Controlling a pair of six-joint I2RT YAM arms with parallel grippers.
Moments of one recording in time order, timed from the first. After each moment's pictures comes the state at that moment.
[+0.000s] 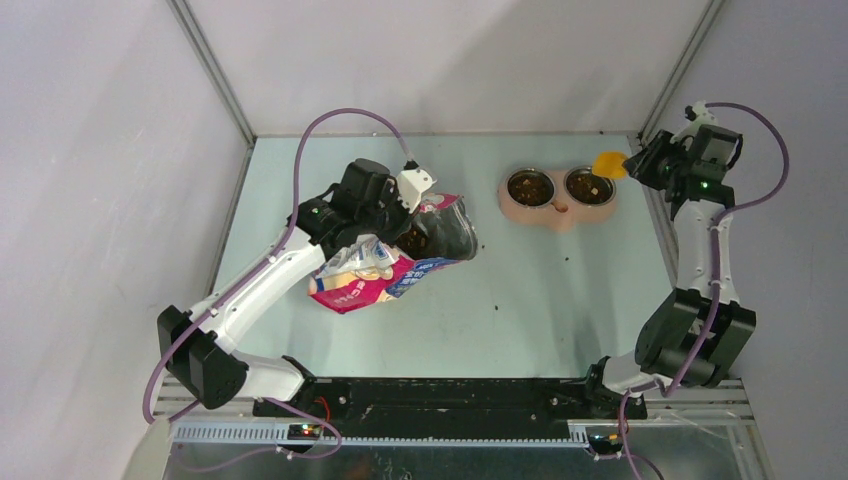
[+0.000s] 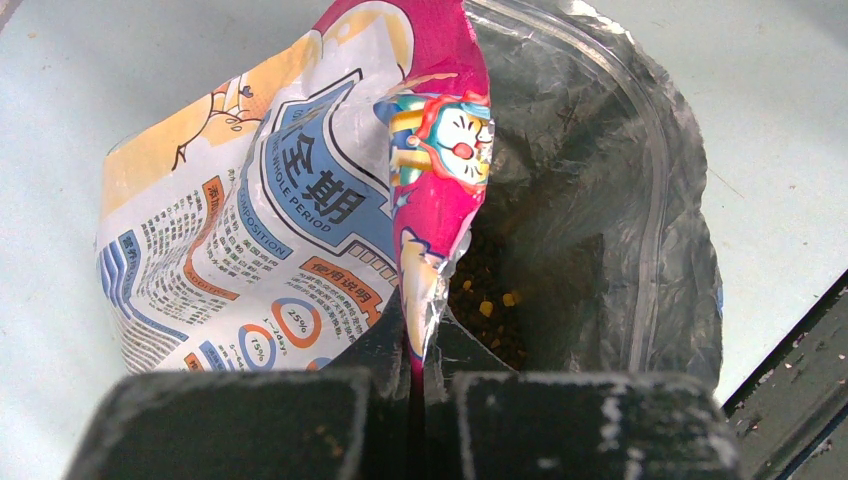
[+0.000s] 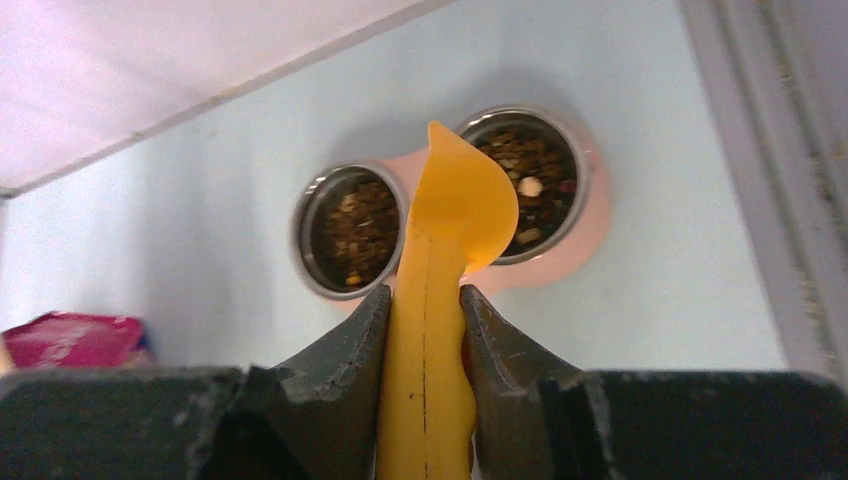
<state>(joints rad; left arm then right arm) -0.64 1.34 1.30 -0.65 0.13 0.24 -0.35 1.46 1.32 -0.36 -0.38 0.23</state>
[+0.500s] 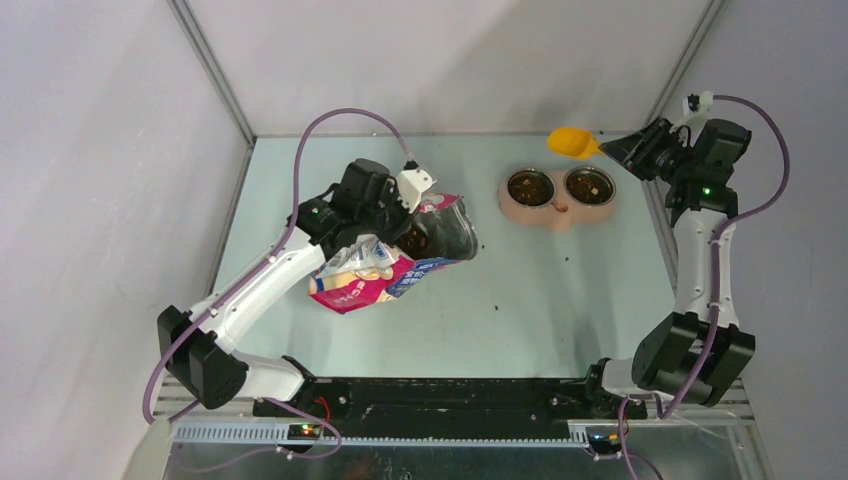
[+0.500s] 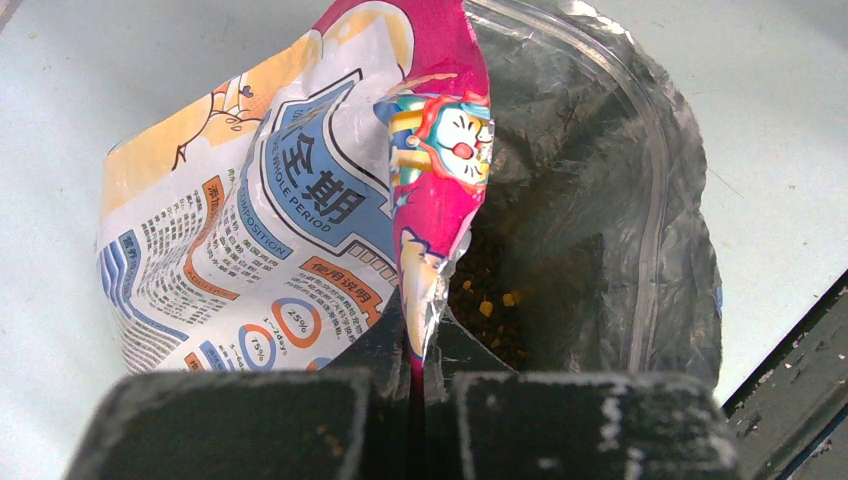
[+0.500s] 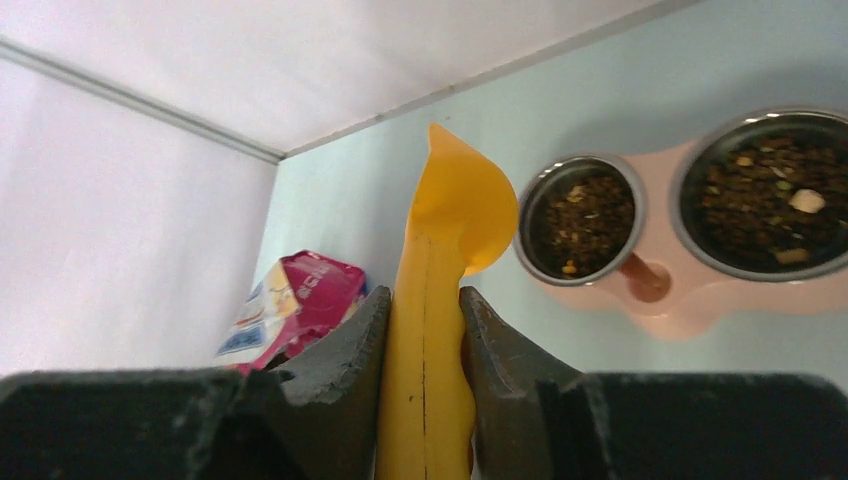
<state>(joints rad) -0.64 1.34 1.30 -0.65 0.13 0.24 -0.34 1.37 1.32 -0.29 -0.73 0.54</state>
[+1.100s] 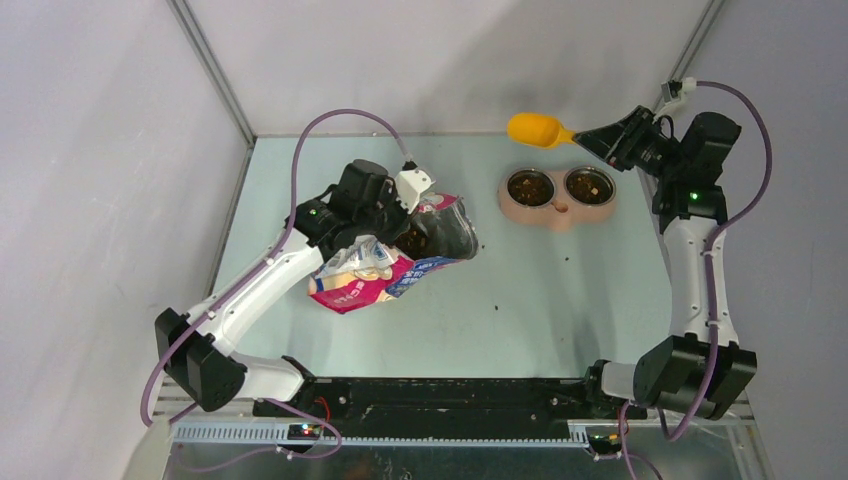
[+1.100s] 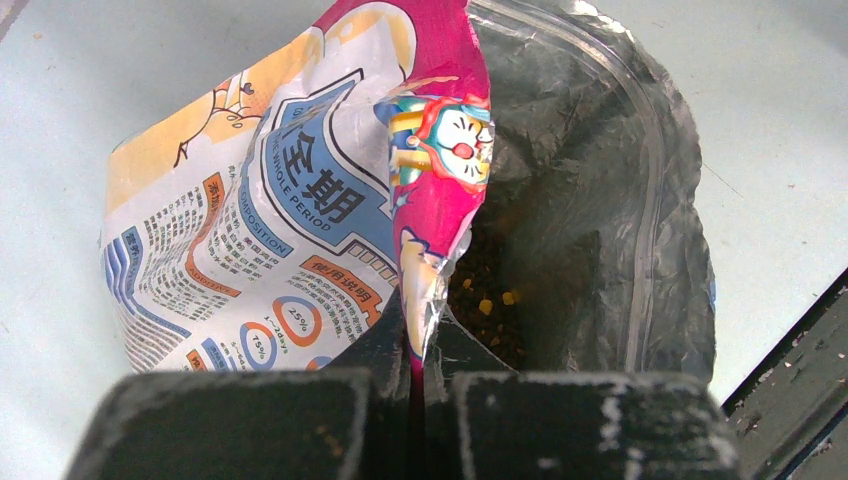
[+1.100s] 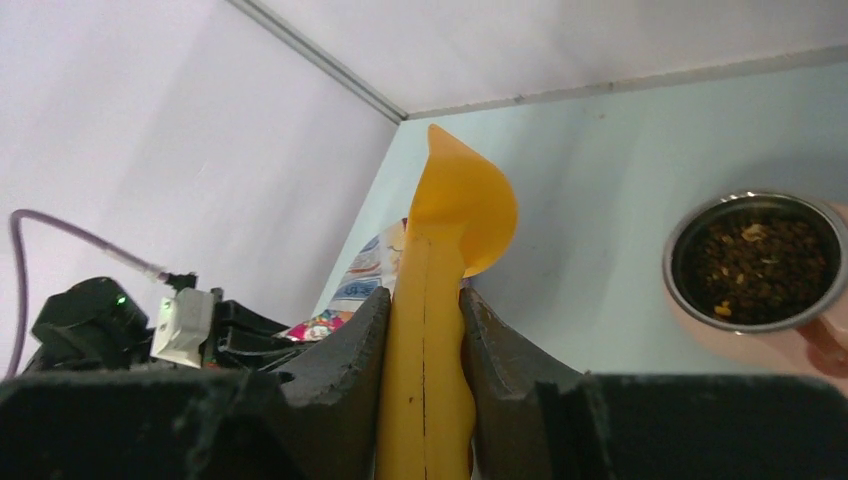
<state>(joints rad) -0.64 1.33 1.29 -0.65 0.13 0.24 -0.23 1.31 1.32 -0.15 -0.89 0.67</state>
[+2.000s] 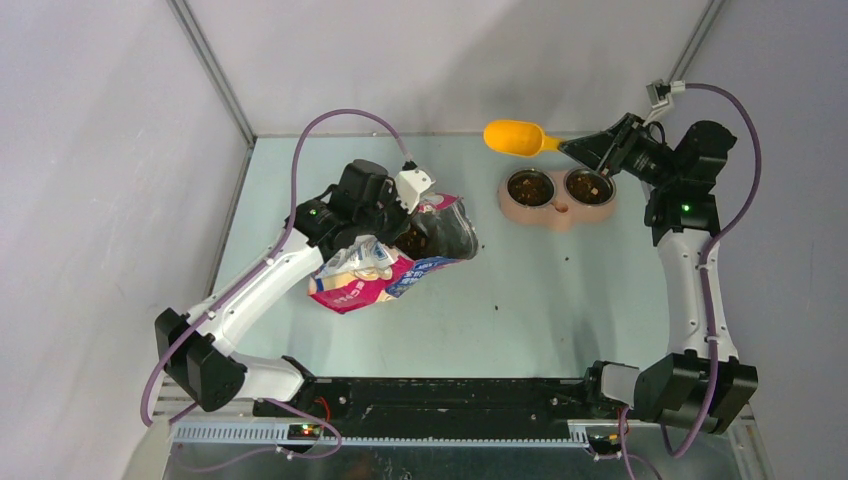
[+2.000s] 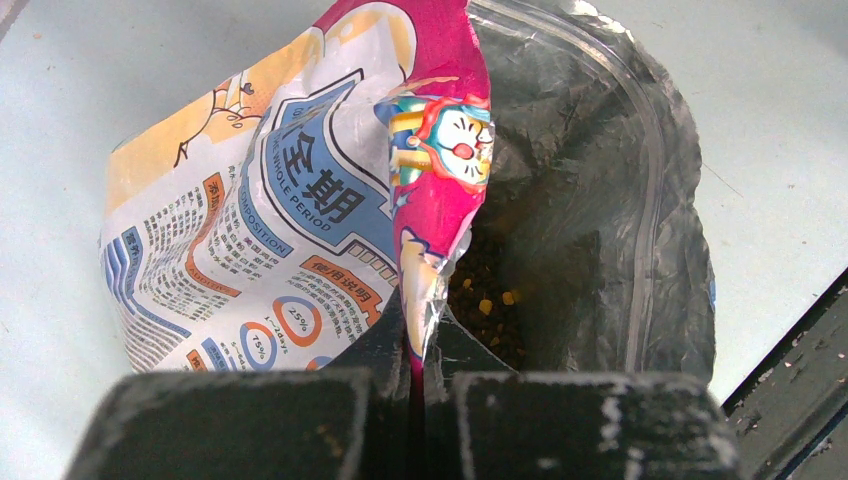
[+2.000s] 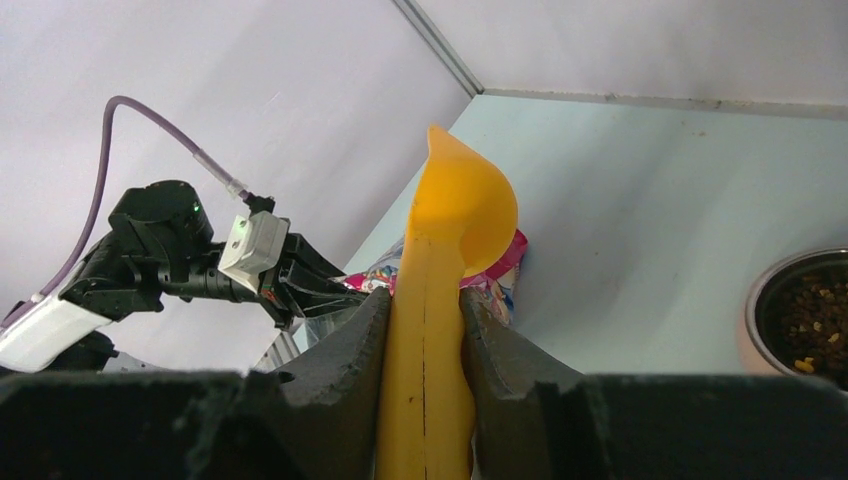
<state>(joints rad) -0.64 1.33 1.29 -0.65 0.13 0.24 -0.18 1.23 1.24 0.03 -1.05 0.71</state>
